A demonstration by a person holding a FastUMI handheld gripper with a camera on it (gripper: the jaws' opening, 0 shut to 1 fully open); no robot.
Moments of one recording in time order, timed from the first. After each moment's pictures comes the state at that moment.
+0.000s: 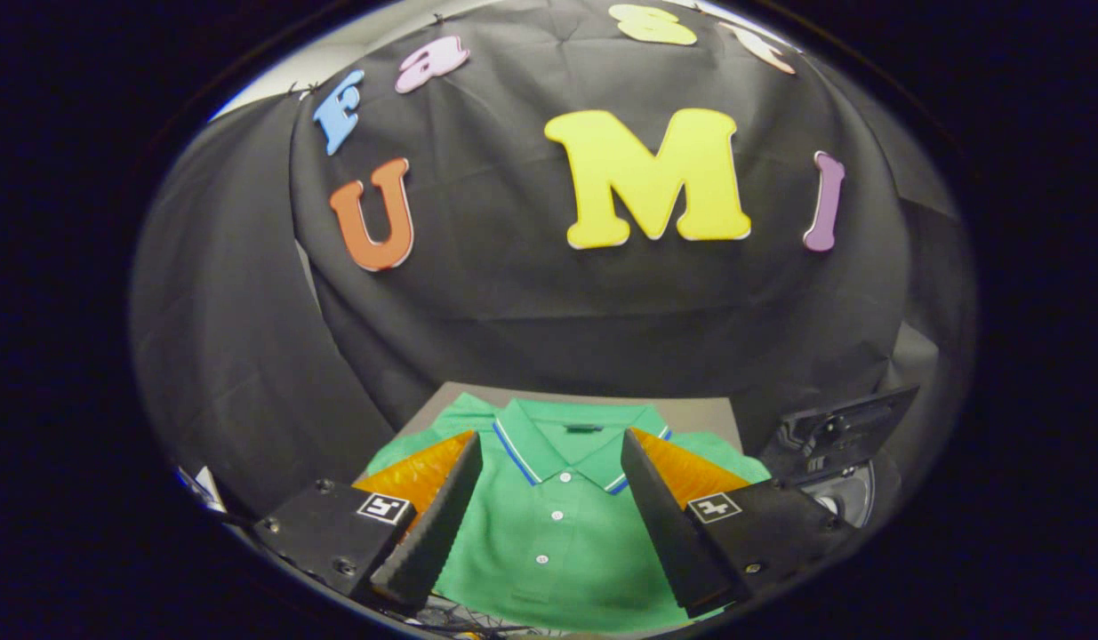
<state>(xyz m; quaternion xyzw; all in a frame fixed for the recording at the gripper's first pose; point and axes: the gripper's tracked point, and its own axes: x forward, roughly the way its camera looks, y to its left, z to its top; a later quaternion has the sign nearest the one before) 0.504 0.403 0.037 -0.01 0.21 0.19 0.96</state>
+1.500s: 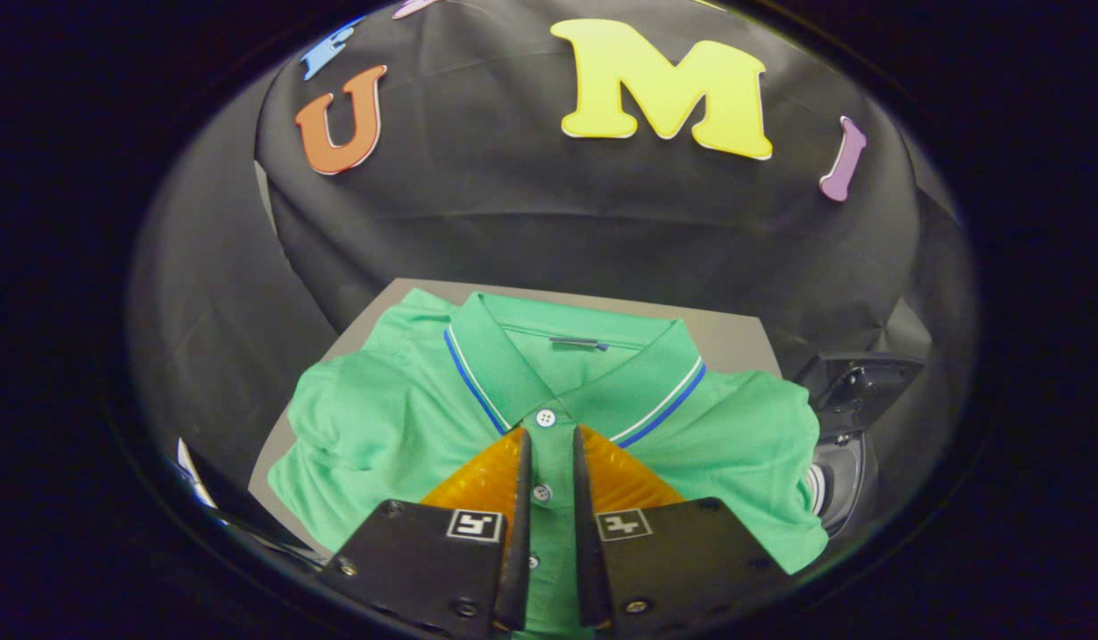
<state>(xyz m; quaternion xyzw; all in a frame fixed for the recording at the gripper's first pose) 0.523 0.402 -0.034 -0.06 0.32 0.15 0.93</state>
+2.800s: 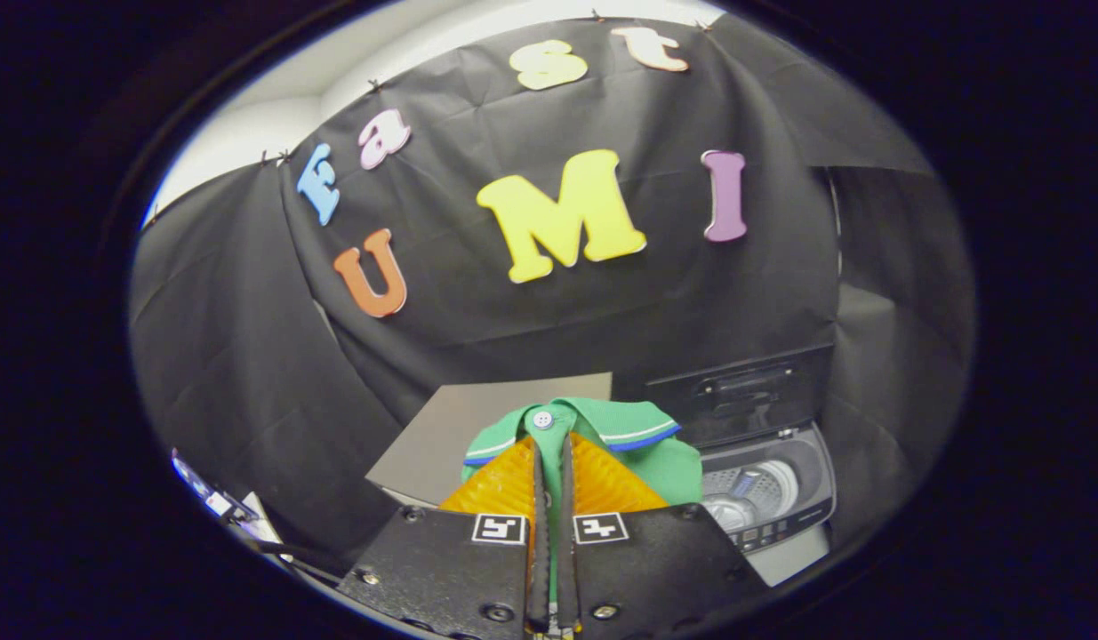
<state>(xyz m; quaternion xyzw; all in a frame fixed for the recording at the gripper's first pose) 0.358 0.187 0.141 0.09 0.17 0.17 0.97</state>
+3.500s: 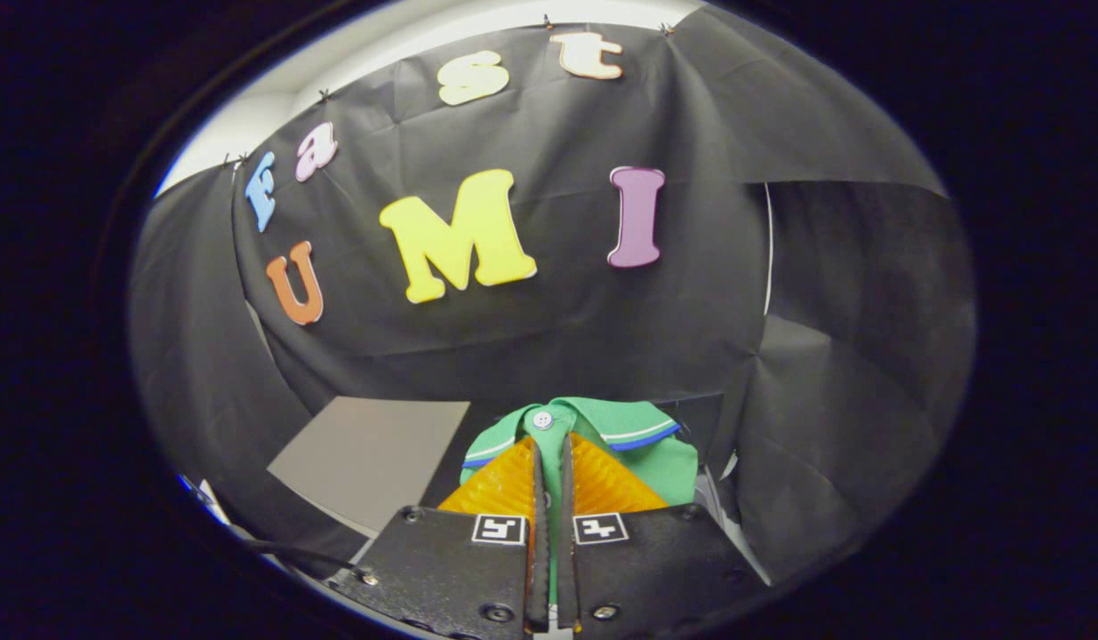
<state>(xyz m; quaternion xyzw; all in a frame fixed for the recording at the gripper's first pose) 0.453 0.014 0.117 0.04 0.17 0.12 0.98</state>
